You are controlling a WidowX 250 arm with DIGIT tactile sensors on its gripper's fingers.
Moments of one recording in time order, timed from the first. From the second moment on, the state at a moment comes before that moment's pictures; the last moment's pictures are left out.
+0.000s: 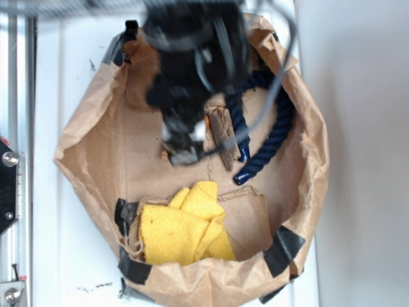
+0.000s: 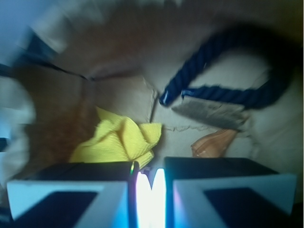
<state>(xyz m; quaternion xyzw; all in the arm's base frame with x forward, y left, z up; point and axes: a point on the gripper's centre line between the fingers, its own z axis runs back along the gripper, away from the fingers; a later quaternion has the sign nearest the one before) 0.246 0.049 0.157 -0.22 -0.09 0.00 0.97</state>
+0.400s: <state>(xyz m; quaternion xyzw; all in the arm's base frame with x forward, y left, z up) 0.236 0.049 0.167 -0.21 -0.09 -0.04 0.97</state>
